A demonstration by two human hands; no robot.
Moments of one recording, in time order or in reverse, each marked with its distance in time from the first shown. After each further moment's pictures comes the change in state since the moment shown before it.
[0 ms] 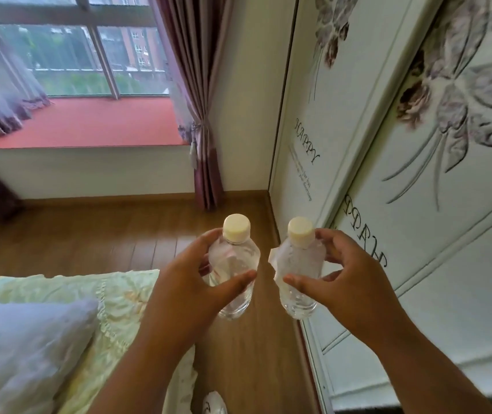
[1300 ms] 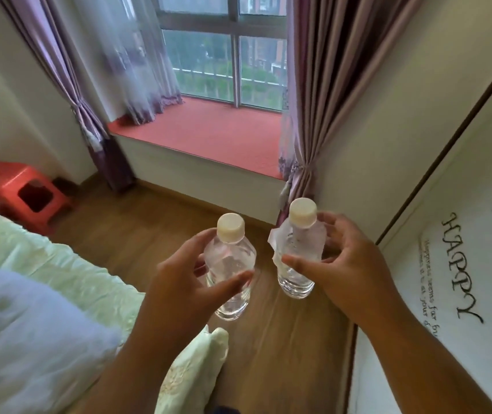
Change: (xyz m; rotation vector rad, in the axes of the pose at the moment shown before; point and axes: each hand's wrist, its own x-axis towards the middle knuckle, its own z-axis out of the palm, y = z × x) left_hand 0.334 -0.100 -0.034 0.095 0.439 -0.174; right_hand 0.477 -0.012 0.113 0.177 -0.365 -0.280
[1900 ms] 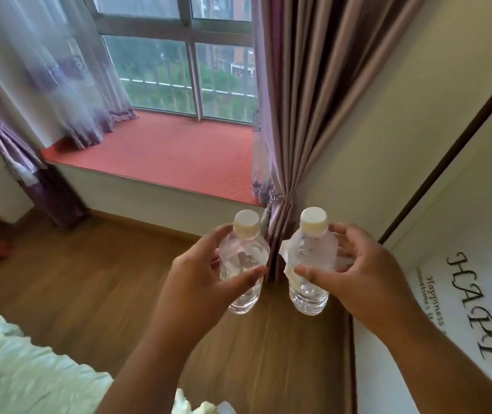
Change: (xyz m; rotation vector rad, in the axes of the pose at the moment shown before) left_hand 0.246 -0.074 0.063 -0.060 -0.162 0.065; right_hand 0.201 0.045 -0.003 -0.057 0.134 0.132
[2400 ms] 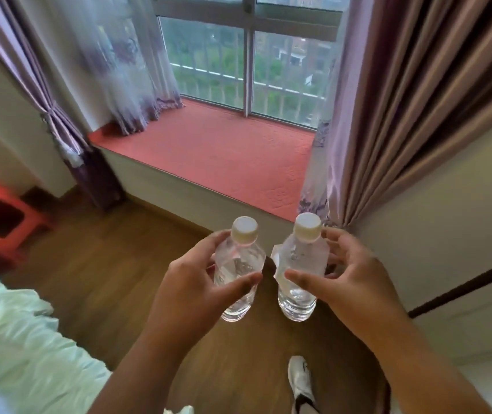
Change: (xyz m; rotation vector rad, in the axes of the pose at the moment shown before) left_hand 0.111 -0.100 -0.063 0.101 0.118 -0.162; right_hand 0.169 -0.016 0.120 0.109 -0.217 -0.084
